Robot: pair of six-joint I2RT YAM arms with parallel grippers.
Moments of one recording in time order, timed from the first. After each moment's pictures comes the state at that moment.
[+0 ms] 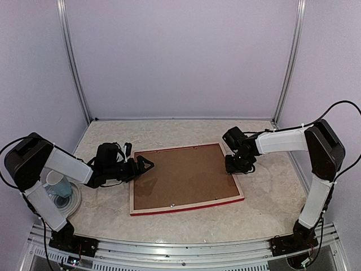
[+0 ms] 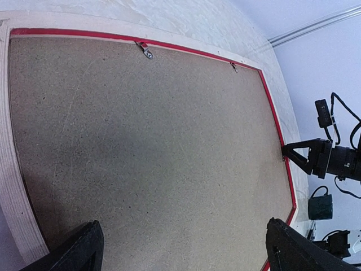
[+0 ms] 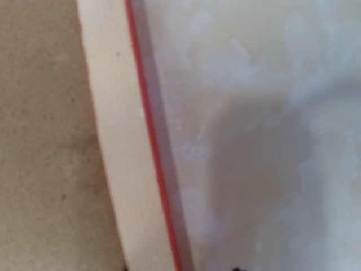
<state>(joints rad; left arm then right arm) -0.50 1.66 0.56 0.55 0.32 -0.76 0.58 1.83 1.13 -0.49 0.23 0.56</state>
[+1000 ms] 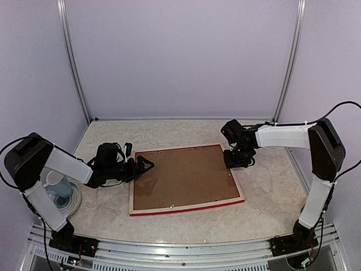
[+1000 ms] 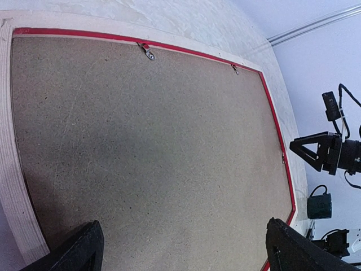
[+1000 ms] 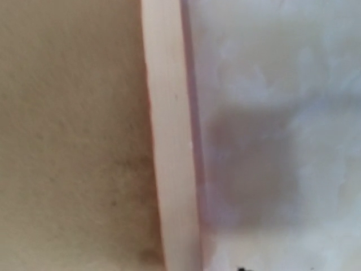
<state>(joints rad) -0.50 1.66 0.56 0.55 0.32 -0.76 0.60 1.83 1.25 -0.62 0.22 0.49</state>
